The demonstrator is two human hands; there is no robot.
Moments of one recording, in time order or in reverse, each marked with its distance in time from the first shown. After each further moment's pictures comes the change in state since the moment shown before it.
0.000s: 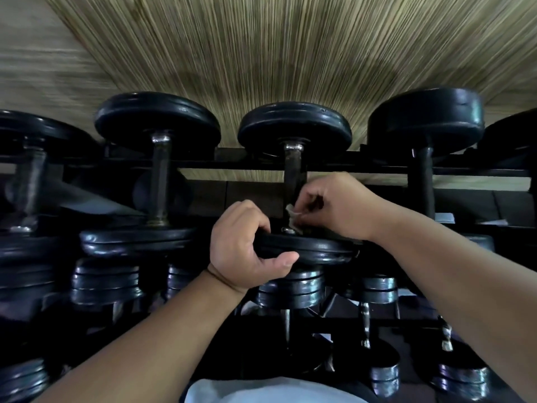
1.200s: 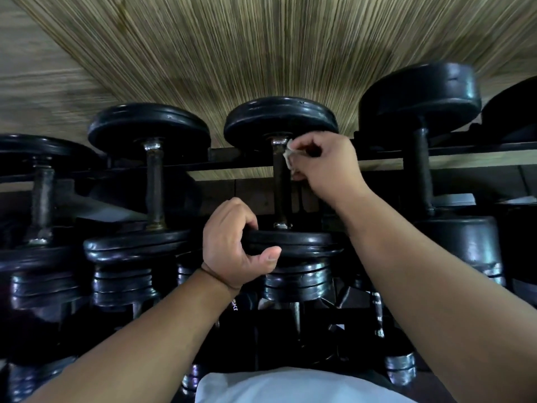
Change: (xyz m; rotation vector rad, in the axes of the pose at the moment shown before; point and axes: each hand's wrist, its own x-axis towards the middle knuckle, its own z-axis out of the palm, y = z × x) left_hand 0.004 0.005 -0.005 0.053 -0.076 -0.027; right_hand 0.030 0.005 0.010 0.650 0.564 0.212
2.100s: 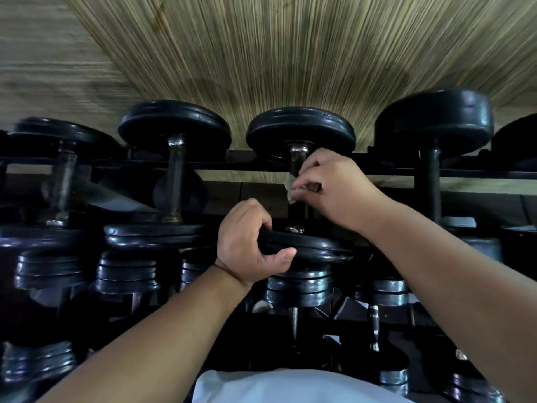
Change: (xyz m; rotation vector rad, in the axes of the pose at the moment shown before) left_hand -0.001 -0.002 0.004 0.009 0.083 0.029; right_hand -0.013 -0.013 -0.013 -0.651 -0.370 -0.504
